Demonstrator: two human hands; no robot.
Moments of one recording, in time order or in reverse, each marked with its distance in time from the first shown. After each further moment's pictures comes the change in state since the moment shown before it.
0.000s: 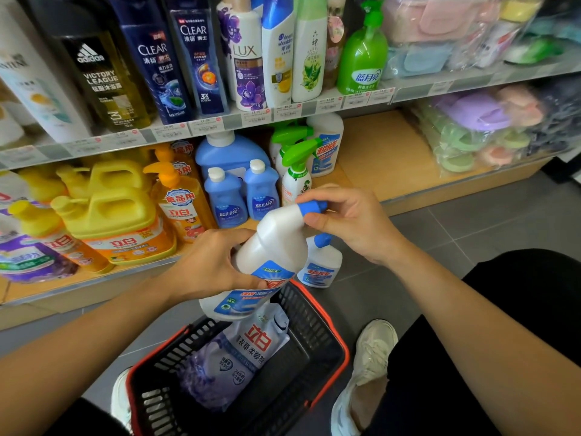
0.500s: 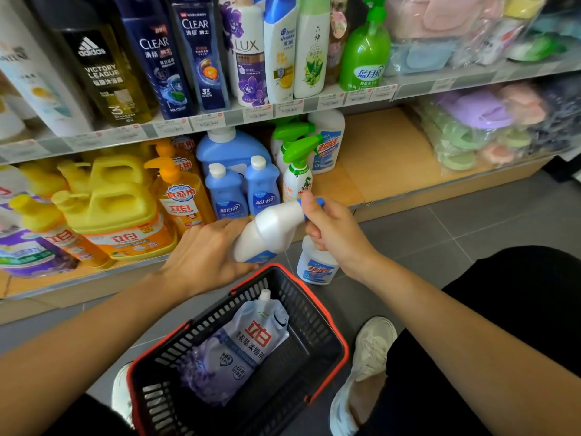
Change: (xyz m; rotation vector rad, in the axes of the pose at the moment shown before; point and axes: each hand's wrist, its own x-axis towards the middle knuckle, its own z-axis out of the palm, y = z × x) left_hand -0.006 0.005 -0.001 0.510 0.202 0.103; right_hand -0.003 0.008 0.037 0.116 0.189 0.330
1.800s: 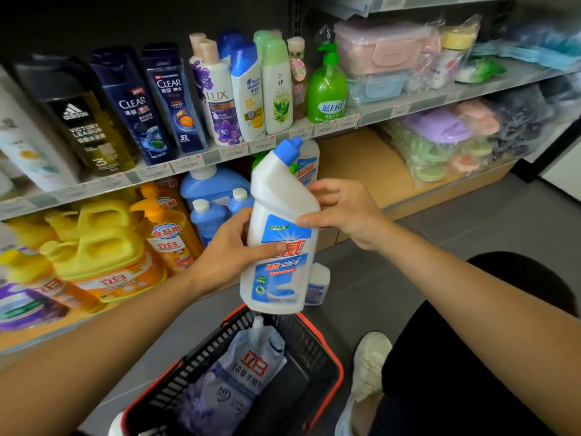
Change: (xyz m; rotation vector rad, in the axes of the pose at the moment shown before) left_hand 0.068 0.041 -0.005 -1.282 -0.186 -0.288; right_hand 0.026 -0.044 -0.071 -0.043 -0.073 -0.168
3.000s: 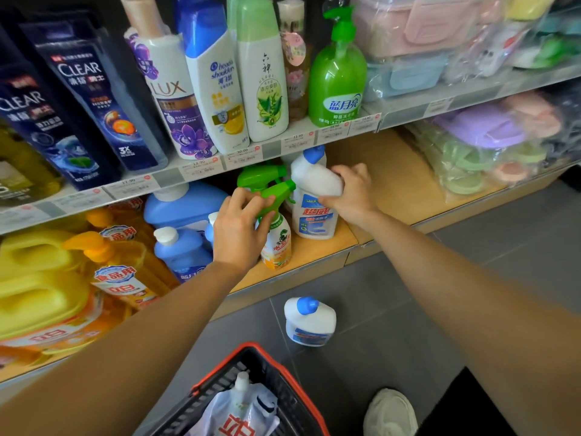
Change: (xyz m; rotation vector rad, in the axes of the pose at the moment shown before) left_hand 0.173 -0.084 -0.018 1.047 0.648 0.523; right_hand 0.189 0.147 -0.102 -0.811 0.363 0.055
